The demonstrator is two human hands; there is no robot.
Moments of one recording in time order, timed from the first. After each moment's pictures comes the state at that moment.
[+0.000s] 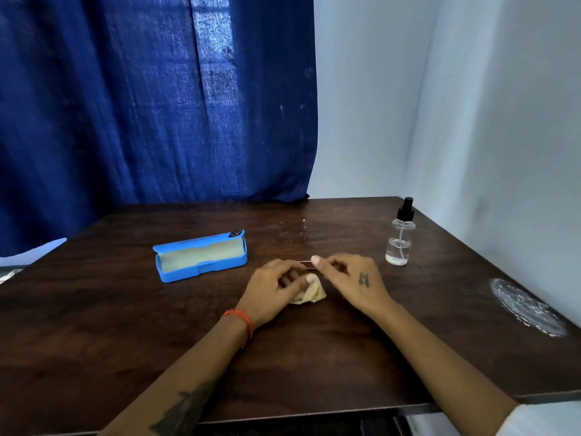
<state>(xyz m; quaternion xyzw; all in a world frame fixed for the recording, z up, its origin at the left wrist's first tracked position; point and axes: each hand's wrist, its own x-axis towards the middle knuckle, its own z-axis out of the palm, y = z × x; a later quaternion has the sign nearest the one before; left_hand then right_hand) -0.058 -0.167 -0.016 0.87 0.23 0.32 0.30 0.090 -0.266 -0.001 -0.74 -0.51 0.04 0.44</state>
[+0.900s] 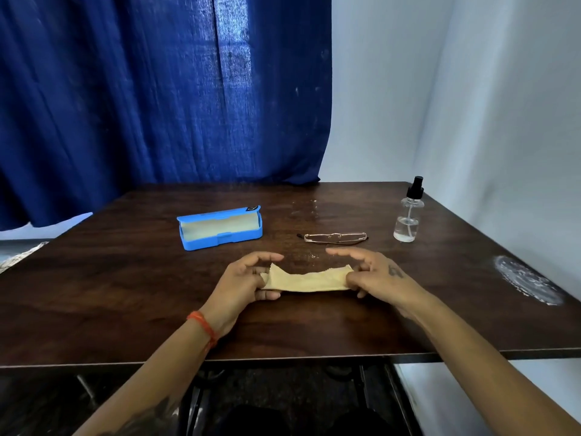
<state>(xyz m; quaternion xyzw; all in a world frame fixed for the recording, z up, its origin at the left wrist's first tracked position) -0.137 -0.213 -0.001 0.63 0.34 0.30 0.63 0.063 -0.324 0.009 -0.73 -0.51 0.26 0.38</state>
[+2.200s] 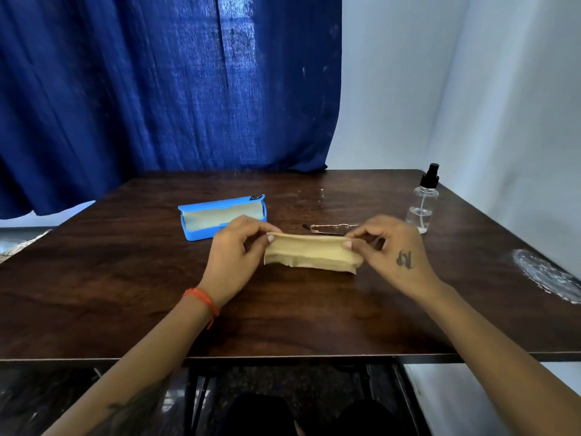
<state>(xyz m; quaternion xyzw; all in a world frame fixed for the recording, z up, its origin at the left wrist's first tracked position) -0.138 -0.184 0.007 0.83 0.25 0.45 0.21 0.074 -0.310 0.013 -0.66 -0.61 -0.09 0.44</state>
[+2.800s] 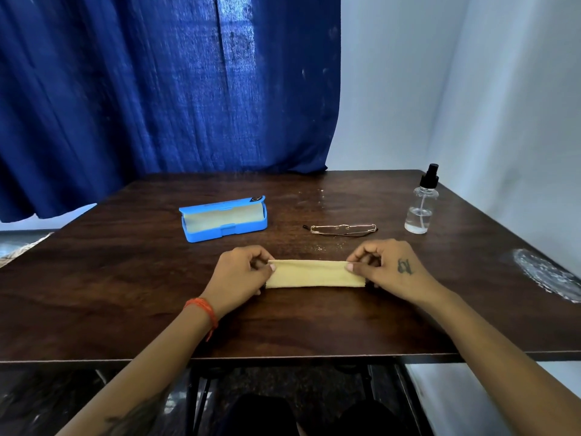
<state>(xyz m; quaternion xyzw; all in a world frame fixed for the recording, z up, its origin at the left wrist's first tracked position) -0.141 -0.190 -0.005 0.83 0.38 0.27 0.32 0.082 -0.314 -0.002 -0.72 -0.59 0.09 0.37</state>
